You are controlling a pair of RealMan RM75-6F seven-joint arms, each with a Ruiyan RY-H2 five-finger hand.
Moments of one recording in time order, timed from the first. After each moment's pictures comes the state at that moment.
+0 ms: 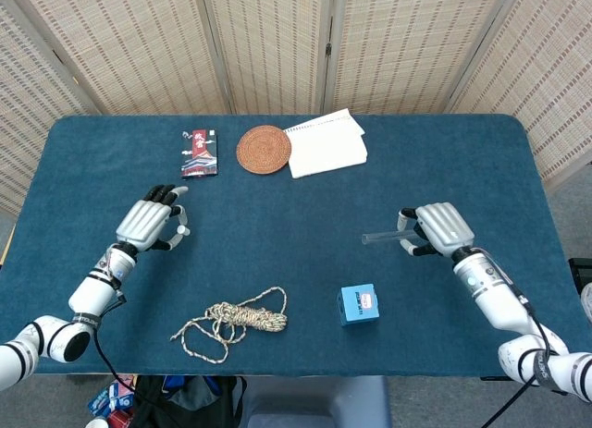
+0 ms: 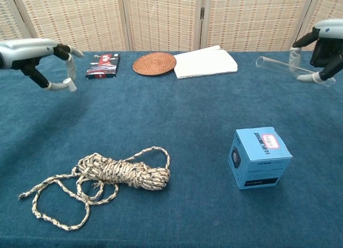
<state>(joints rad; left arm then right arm) -0.76 -1.33 -0.18 -1.30 1.27 0.83 -0.04 0.65 -1.18 0.17 -1.53 -1.25 0.86 0.07</state>
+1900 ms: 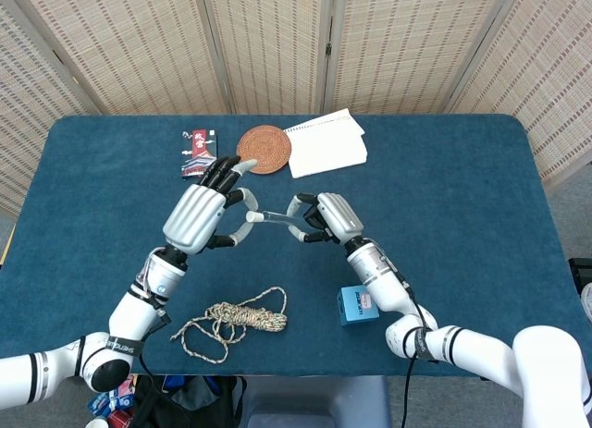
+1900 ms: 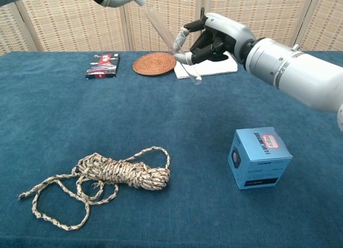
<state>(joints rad) -0.84 -1.29 -0.35 -1.84 1.17 1.13 0.22 0.86 -1.71 0.34 -1.23 -1.28 0.93 0.43</state>
